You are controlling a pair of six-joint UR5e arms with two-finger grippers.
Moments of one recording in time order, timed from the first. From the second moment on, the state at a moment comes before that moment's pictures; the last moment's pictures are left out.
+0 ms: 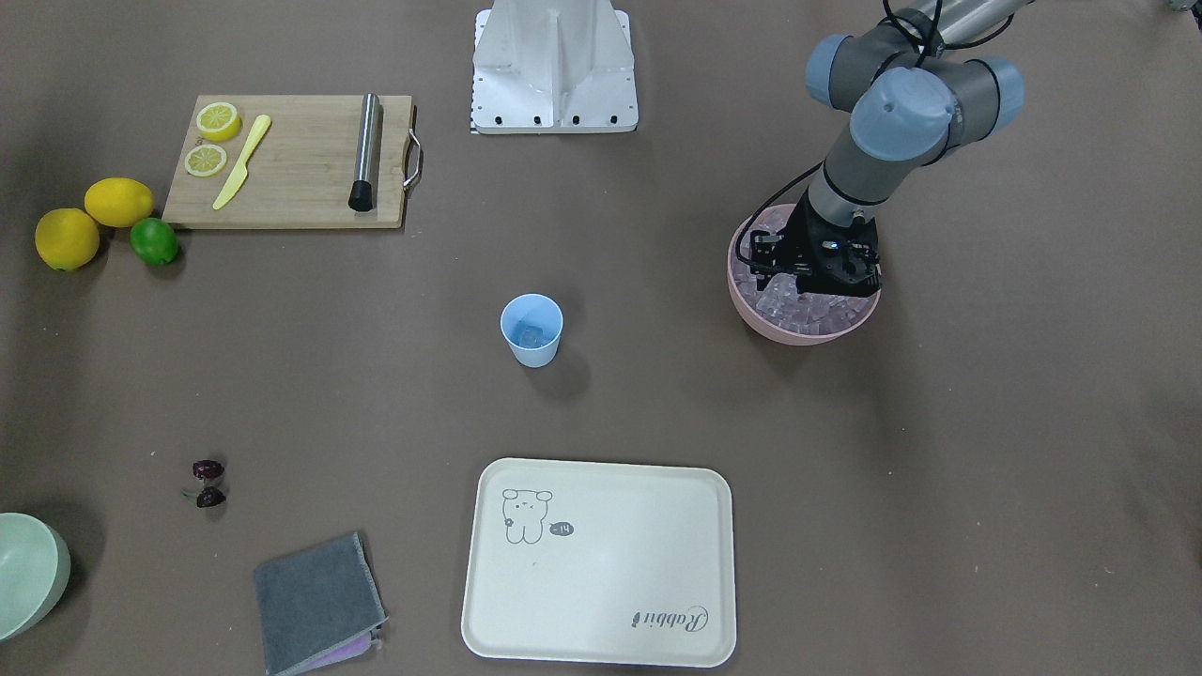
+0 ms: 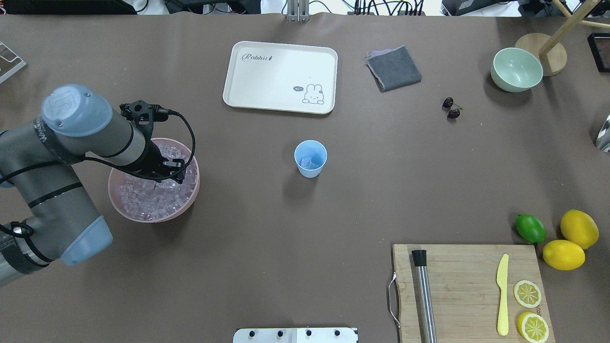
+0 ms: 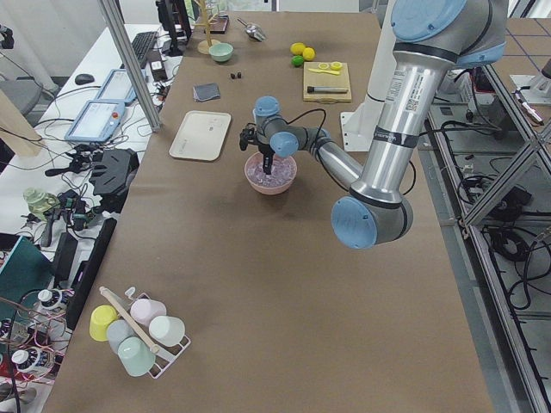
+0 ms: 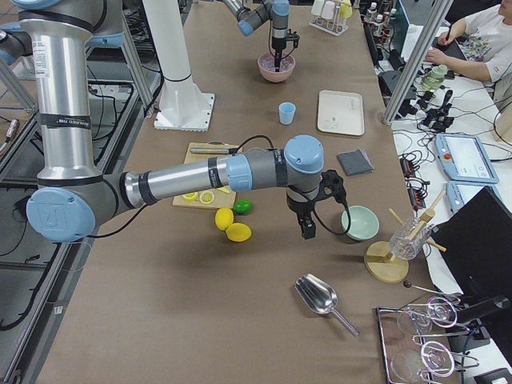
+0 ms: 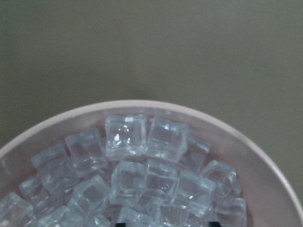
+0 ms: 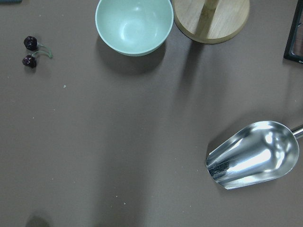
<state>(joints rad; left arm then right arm) -0.69 -1.89 -1.80 -1.79 -2.06 -1.01 1.55 -1.55 1.80 -1.64 2.39 -0.15</state>
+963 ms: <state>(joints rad) -0.74 -2.00 -1.85 -1.70 -2.09 -1.00 1.55 -1.55 1.80 -1.64 2.39 -0.15</state>
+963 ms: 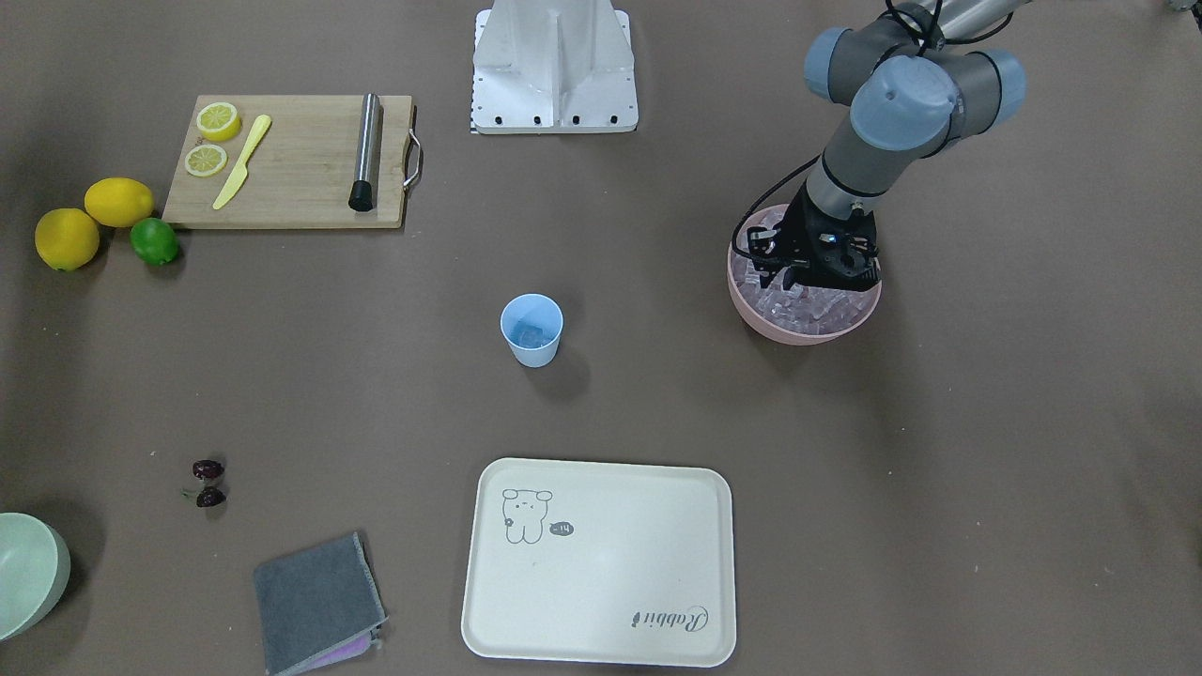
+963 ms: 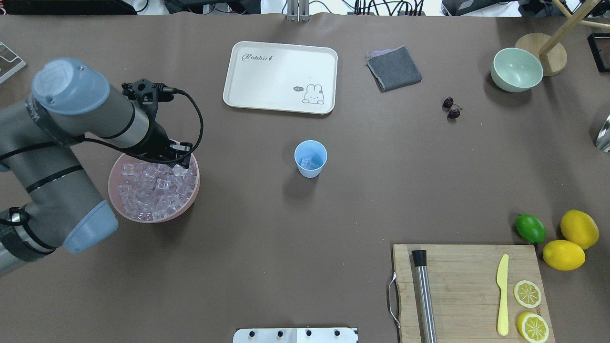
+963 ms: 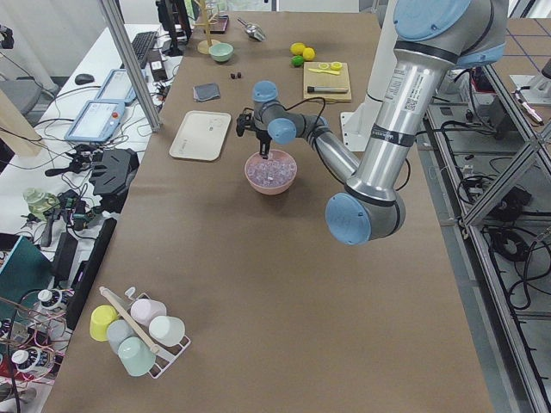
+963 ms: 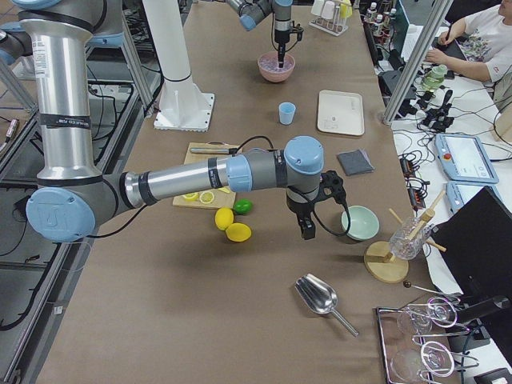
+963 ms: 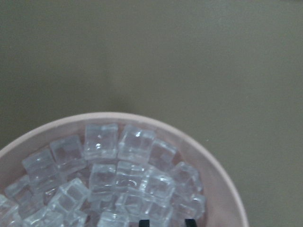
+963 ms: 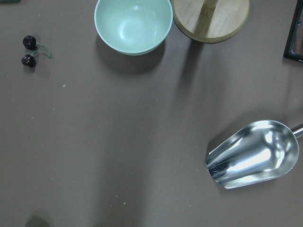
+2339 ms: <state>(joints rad) -0.64 -2.52 -1.39 -1.78 -1.94 -1.13 1.55 -1.54 1.79 -1.64 2.38 -0.14</state>
